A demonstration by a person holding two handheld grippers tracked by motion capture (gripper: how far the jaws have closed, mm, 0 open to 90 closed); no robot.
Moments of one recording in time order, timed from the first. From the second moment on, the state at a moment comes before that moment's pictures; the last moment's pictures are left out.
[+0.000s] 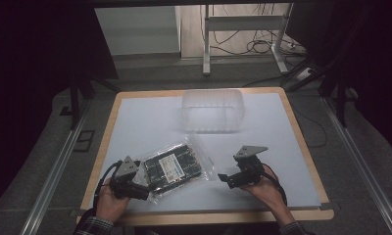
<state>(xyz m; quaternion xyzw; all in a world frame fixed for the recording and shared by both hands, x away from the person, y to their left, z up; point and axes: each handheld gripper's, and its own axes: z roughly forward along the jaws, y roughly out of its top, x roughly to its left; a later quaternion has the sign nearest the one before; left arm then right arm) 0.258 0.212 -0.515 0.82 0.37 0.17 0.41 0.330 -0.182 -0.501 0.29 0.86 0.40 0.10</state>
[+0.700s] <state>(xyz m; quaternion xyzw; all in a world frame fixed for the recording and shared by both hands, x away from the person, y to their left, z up) 0.258 0.212 -0.515 0.82 0.36 0.19 0.41 0.369 -0.143 -0.515 0.30 0.87 0.39 0.06</state>
